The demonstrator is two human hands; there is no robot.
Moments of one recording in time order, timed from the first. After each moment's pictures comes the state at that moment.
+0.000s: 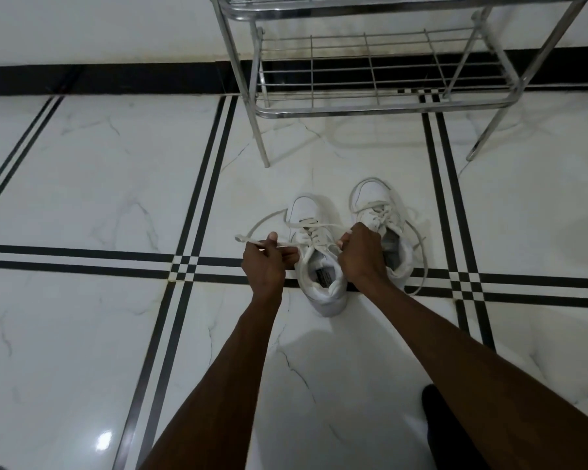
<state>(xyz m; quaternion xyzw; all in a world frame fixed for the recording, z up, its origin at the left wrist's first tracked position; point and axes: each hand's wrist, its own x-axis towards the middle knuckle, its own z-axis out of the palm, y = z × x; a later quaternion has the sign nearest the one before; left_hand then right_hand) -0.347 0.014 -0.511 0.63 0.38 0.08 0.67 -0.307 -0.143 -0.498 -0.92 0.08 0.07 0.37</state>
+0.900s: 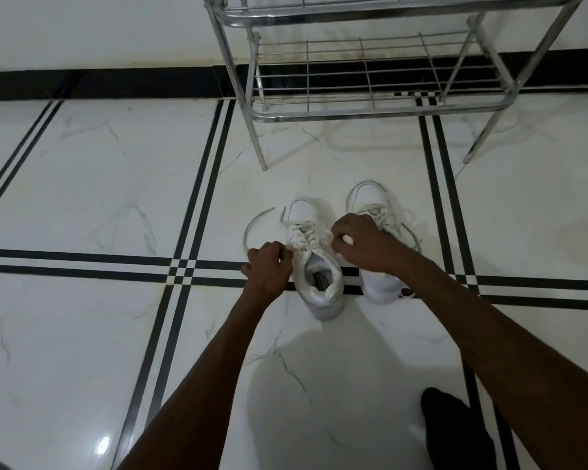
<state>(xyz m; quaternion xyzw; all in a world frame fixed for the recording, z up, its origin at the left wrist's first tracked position) -0.350 0.022 -0.499 0.92 0.17 -0.10 0.33 -0.279 -0.177 -0.470 -0.92 -0.23 0.17 0.28</state>
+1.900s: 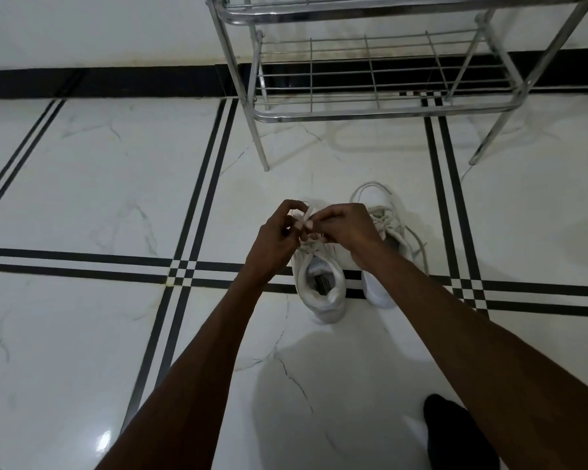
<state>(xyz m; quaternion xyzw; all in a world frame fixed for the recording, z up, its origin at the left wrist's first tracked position) -0.314 0.025 -0.465 0.83 0.02 -0.04 0.56 -0.261 -0.135 -0.476 -0.73 0.04 0.20 0.66</state>
